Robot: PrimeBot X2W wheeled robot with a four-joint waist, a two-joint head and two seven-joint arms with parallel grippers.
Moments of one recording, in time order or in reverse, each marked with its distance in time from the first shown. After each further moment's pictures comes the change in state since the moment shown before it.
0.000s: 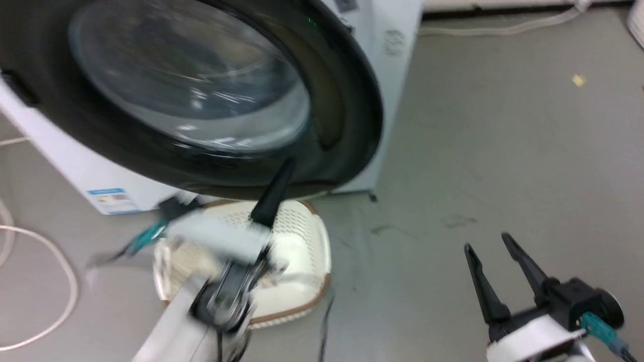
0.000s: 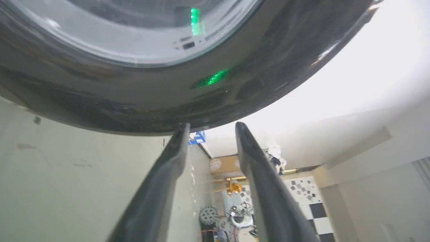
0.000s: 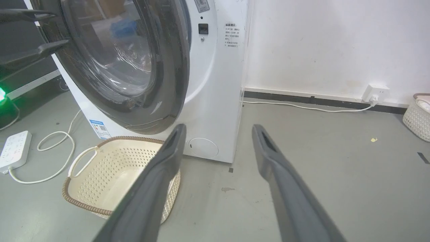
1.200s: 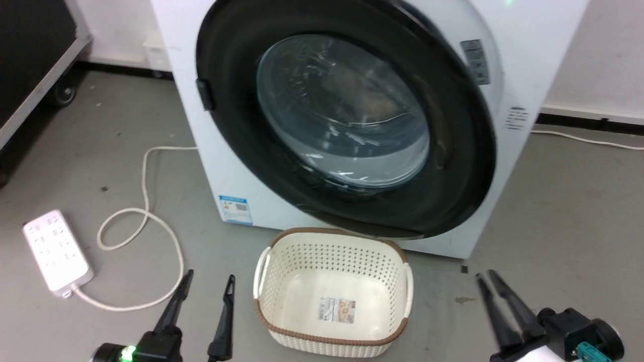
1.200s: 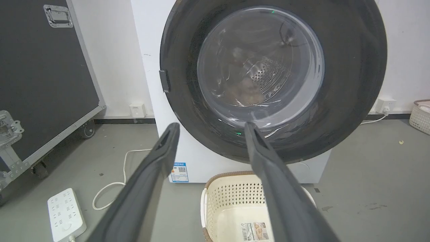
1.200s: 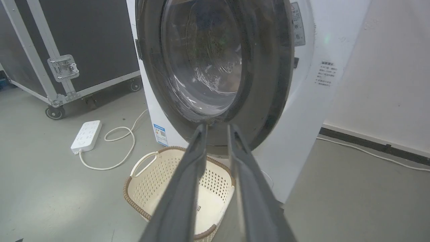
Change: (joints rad) left arm 0.581 0.031 0.277 -0.351 1.503 0.141 -0.198; right arm 0.107 -0.002 -0.002 -0.016 -0.024 0.000 0.000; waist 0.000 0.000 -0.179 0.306
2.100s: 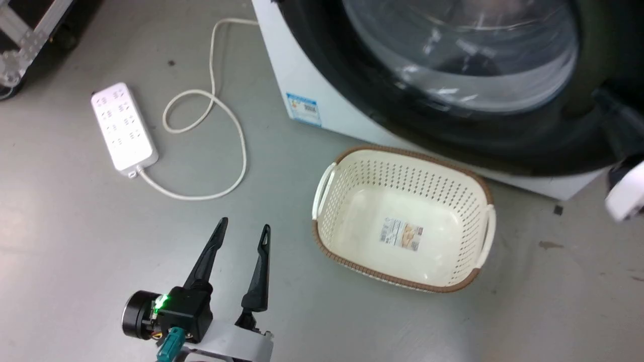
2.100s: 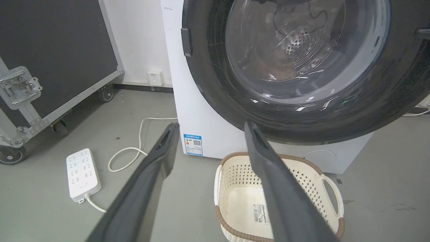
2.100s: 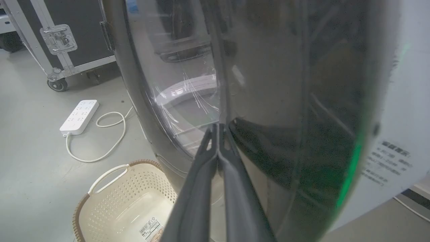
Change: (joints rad) left arm -0.152 -0.114 -0.027 0.005 0.032 -0.035 0.000; right arm -0.633 -0.464 0.168 0.187 0.387 0.003 0.222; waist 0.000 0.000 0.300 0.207
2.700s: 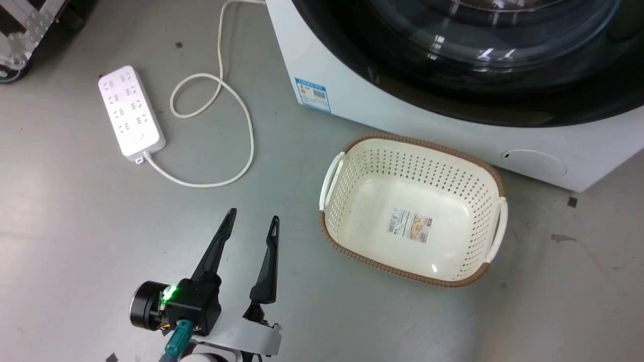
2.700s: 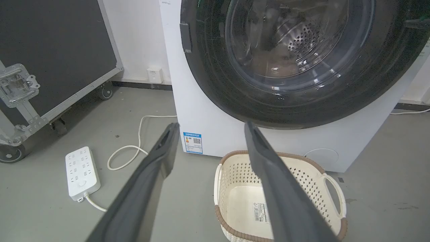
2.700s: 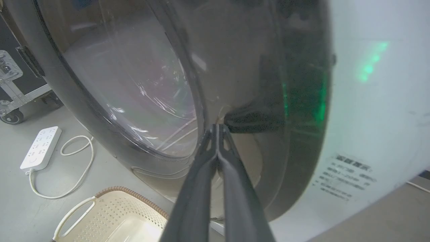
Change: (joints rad) left arm -0.031 -0.016 -0.016 0.003 0.007 0.002 0.000; right arm -0.305 0.051 -0.074 0.402 -0.027 0.008 -0.009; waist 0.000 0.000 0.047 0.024
